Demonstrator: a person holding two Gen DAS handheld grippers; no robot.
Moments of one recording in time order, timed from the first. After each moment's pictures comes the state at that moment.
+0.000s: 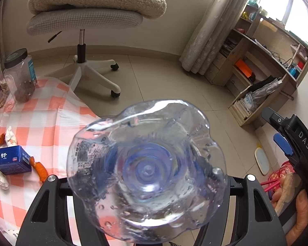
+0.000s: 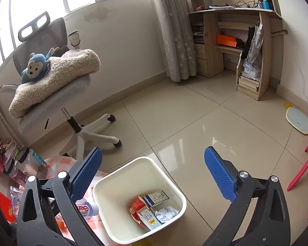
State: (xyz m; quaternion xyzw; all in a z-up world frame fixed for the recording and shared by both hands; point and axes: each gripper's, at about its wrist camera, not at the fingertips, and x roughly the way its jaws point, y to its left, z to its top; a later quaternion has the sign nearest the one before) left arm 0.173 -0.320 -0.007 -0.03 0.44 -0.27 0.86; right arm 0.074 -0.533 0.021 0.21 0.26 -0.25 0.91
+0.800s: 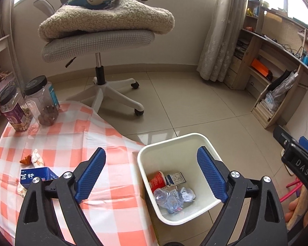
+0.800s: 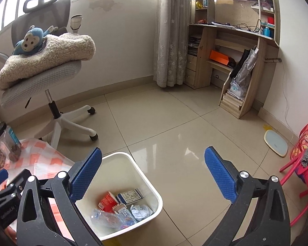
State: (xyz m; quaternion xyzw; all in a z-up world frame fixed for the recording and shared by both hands) left arm 0.173 -0.307 0.006 0.04 0.37 -0.19 0.91; right arm 0.081 -0.503 0.016 0.10 0.29 -0.30 0.90
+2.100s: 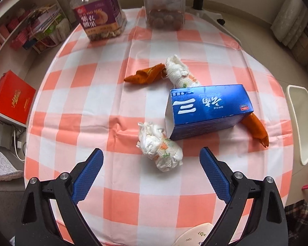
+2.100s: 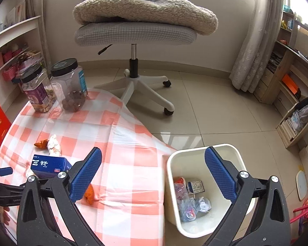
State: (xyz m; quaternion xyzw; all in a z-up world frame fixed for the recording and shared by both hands) left arm 0.239 -0.012 -0.113 0.06 0.59 -0.02 0.81; right arm 0.209 -0.279 -0.016 -0.01 0.39 -0.09 0.92
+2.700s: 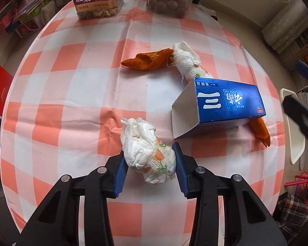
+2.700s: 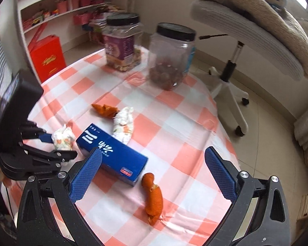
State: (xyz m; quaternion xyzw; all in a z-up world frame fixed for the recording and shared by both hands) left arm 0.247 0.022 -0.137 0.00 0.61 -0.08 0.79; right arm 0.257 -0.140 -0.073 -0.16 0.42 0.18 0.87
